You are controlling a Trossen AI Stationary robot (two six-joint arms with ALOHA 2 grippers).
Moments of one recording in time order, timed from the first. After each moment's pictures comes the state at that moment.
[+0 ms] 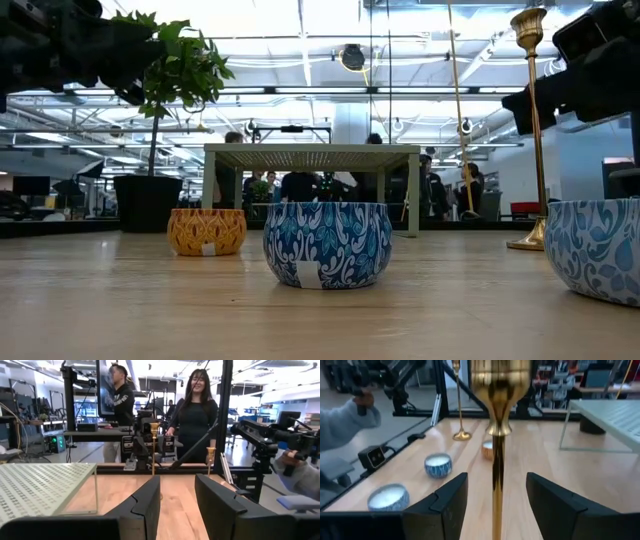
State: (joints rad) left arm -0.14 0.50 0.02 0.66 0.00 -0.03; right arm 0.08 0.27 0.02 0.15 -0.13 0.03
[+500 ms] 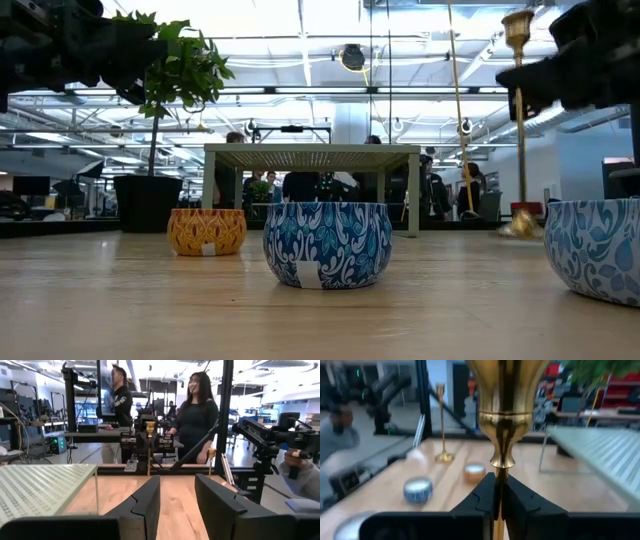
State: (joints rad) left arm -0.14 0.52 0.02 0.69 -0.01 -0.02; right arm 0.08 0.32 0.02 0.35 -0.05 0.00
